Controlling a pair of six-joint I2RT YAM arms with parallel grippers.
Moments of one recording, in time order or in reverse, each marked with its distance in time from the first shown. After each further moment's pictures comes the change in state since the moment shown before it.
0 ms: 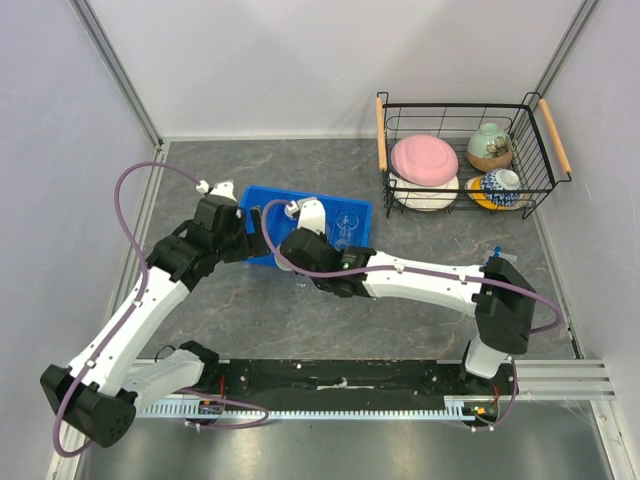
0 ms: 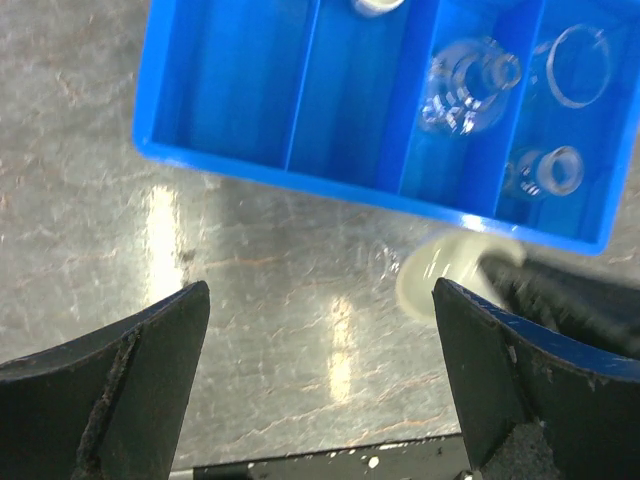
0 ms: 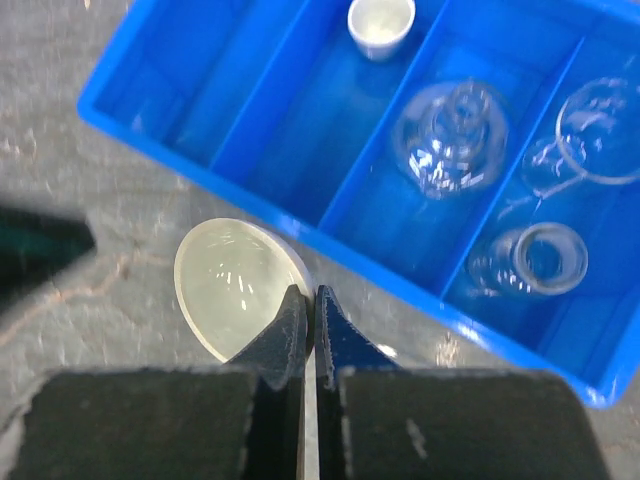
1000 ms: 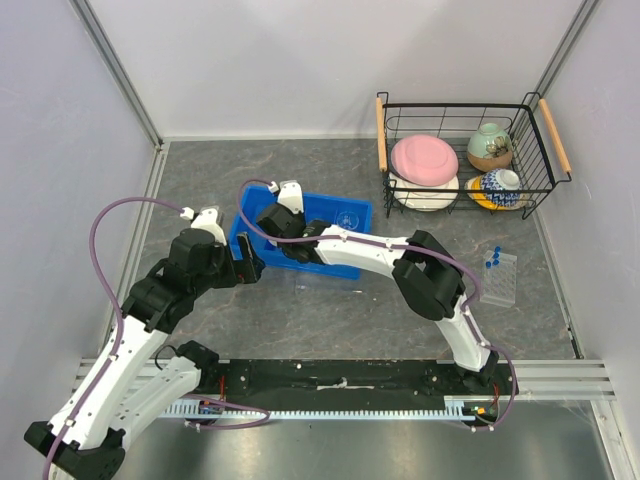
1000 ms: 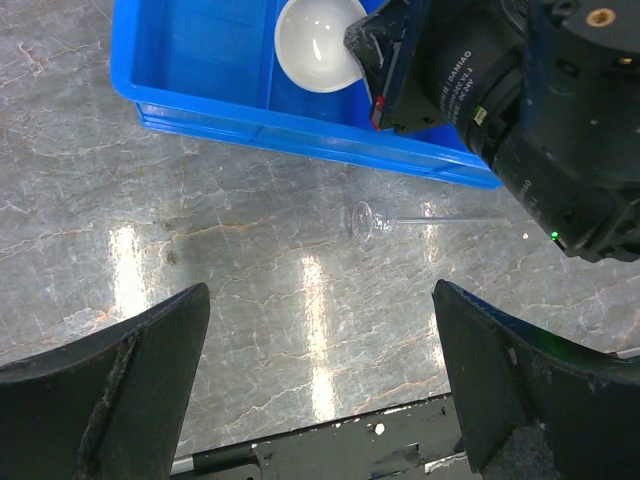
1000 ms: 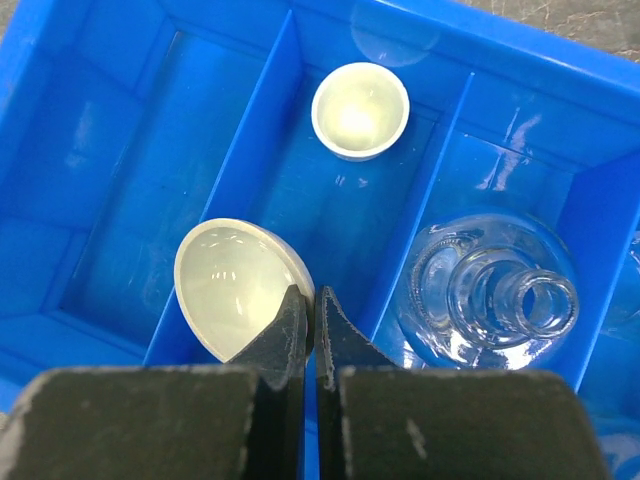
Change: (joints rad) left arm 0.000 -0.333 -0.198 -0.017 0.077 0.016; right arm -0.150 0.470 0.402 0.011 0.032 -0.035
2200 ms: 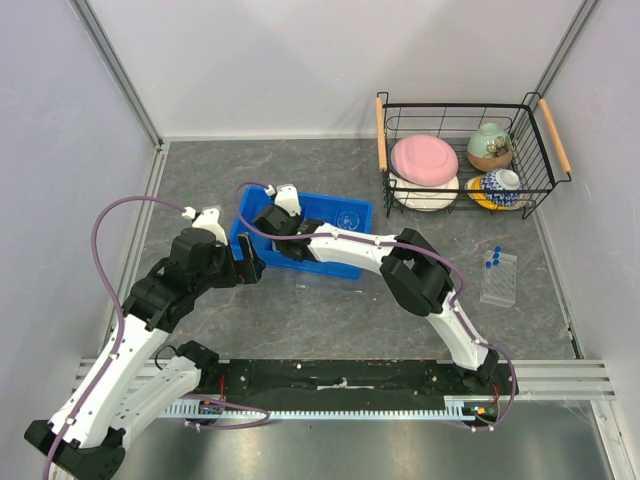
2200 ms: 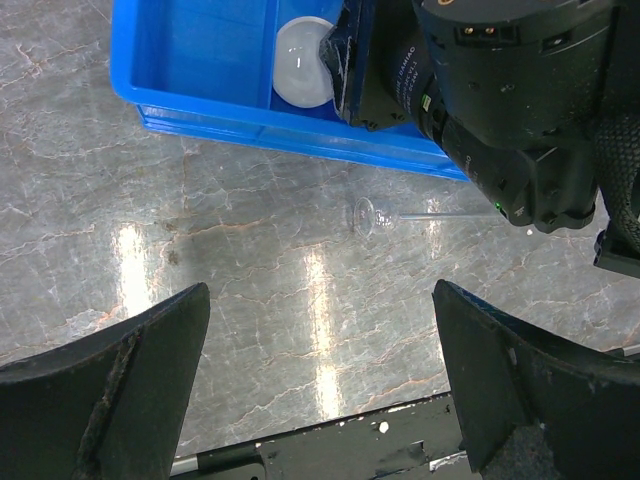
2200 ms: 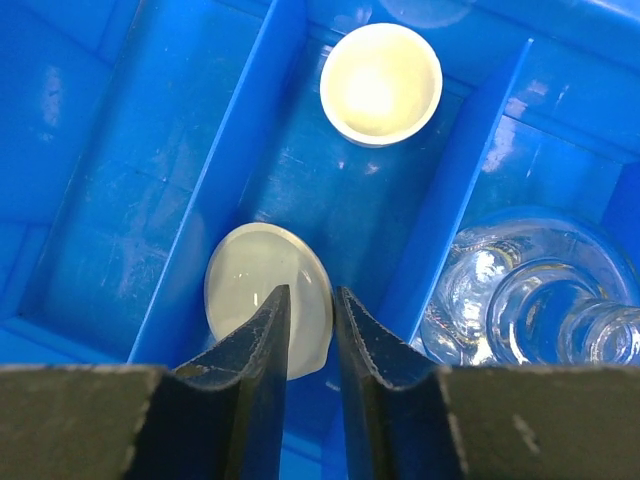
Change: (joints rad) left arm 0.000 0.008 0.000 0.001 0.011 0.014; right arm -0.013 0.104 0.095 -0.078 -0.043 0.006
